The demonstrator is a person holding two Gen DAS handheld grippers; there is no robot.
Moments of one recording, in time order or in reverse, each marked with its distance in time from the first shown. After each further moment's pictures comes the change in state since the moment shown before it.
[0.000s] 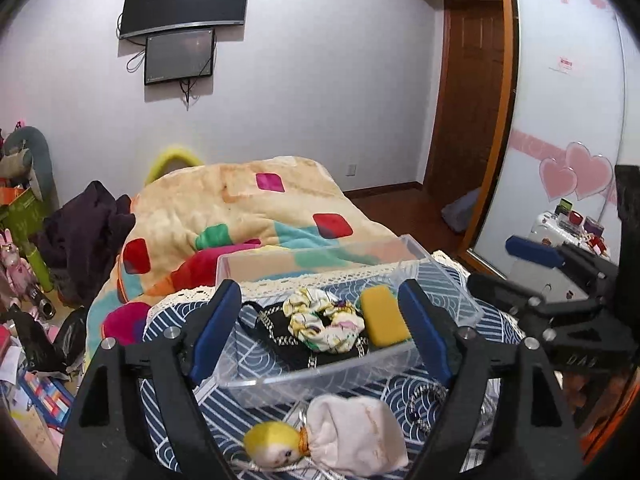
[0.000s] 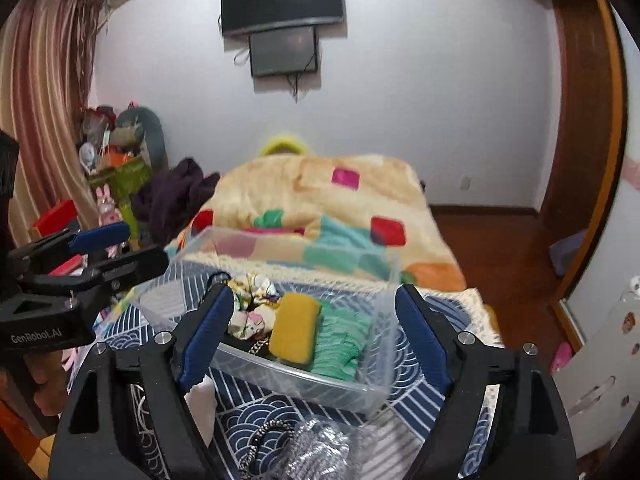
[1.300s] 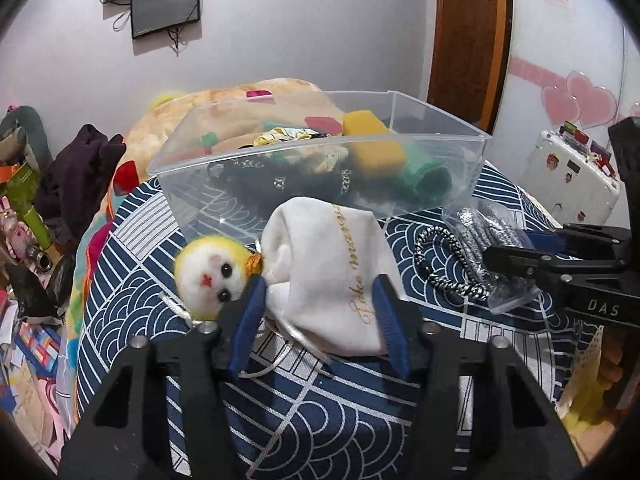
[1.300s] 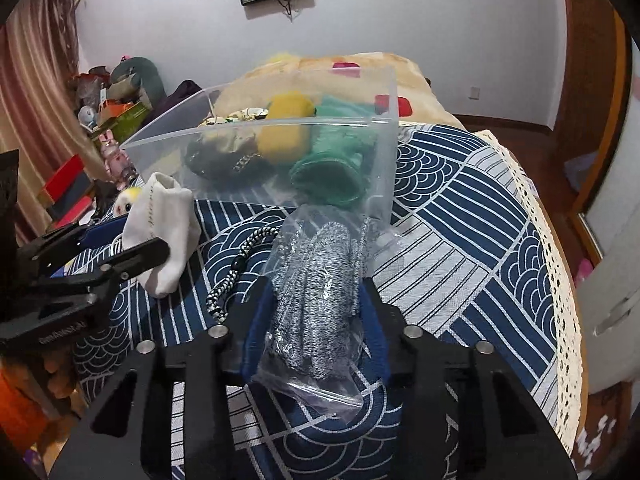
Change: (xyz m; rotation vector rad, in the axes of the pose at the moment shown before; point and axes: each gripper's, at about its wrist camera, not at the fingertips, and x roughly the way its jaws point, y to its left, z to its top) left arm 0.026 -0.030 -0.123 0.047 0.197 0.037; right arm 0.009 -0.007 -0.116 0.094 0.278 0.078
